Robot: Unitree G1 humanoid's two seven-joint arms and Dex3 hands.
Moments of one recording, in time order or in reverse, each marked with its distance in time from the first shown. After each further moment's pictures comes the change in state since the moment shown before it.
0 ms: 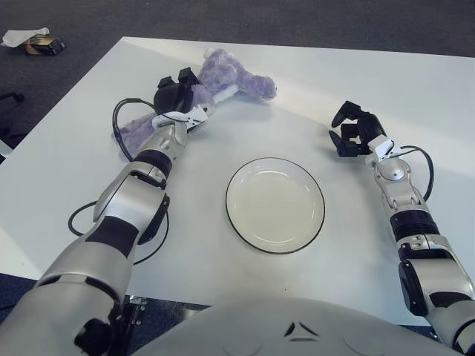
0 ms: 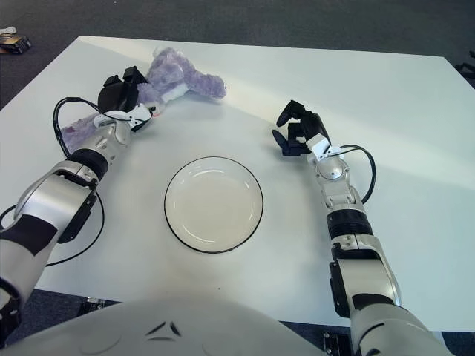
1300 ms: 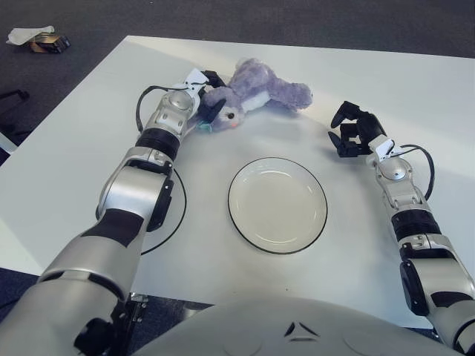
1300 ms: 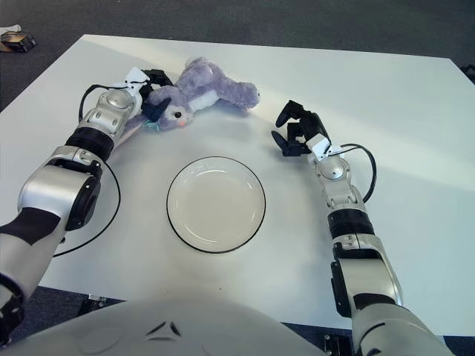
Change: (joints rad) left arm -0.069 -0.054 0.278 -0.254 -0.448 0.348 -0.884; right arm -0.001 -0.009 -0.001 0.001 0.001 -0.011 0.032
